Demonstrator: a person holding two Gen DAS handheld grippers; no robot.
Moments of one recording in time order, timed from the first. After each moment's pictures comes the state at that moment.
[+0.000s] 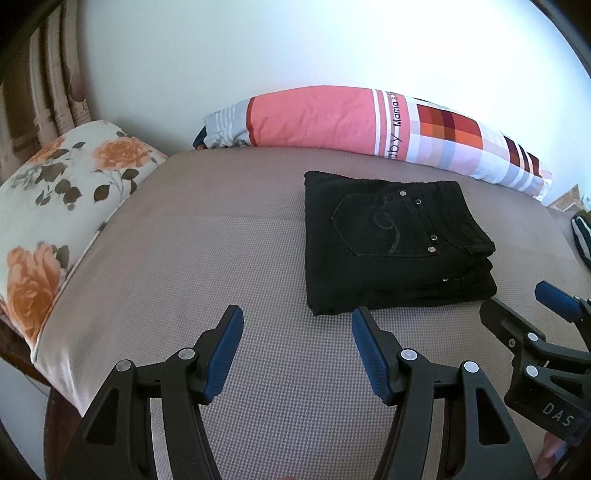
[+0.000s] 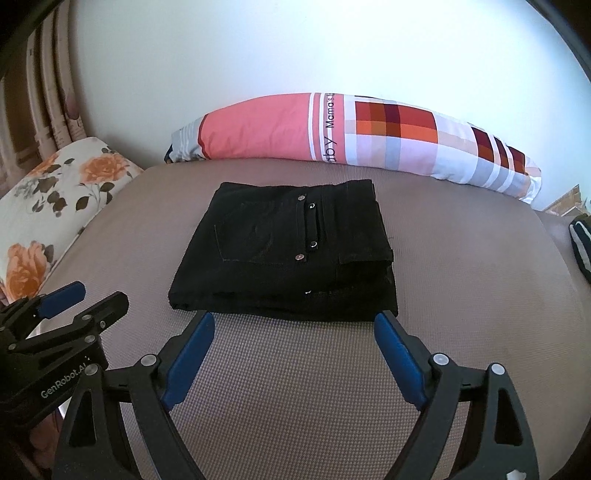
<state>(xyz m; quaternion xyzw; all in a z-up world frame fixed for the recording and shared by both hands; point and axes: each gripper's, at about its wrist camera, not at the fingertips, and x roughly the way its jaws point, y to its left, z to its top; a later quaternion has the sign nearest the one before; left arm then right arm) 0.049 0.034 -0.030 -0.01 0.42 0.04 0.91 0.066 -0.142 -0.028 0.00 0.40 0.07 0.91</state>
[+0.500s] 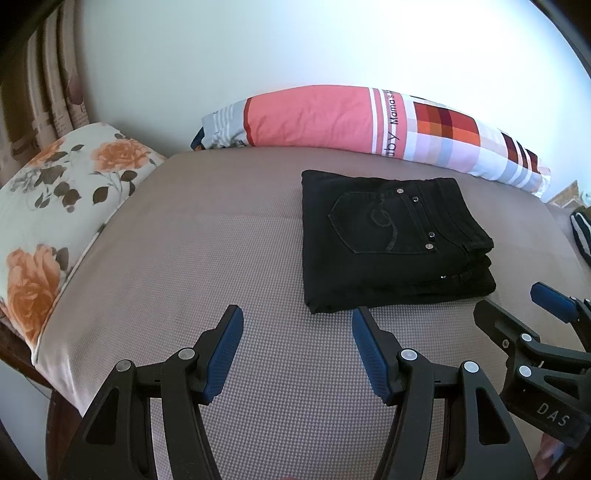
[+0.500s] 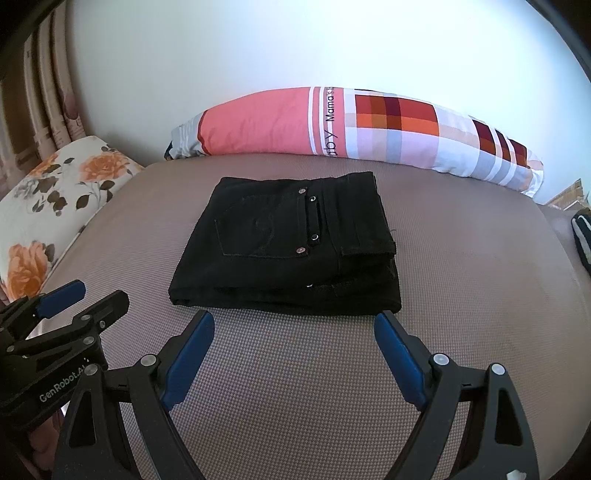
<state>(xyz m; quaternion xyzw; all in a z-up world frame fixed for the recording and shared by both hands) 0.047 0.030 -0.032 -0.01 0.42 0.04 0.91 0.065 -0.142 -0.031 0.00 0.41 0.07 0.91</state>
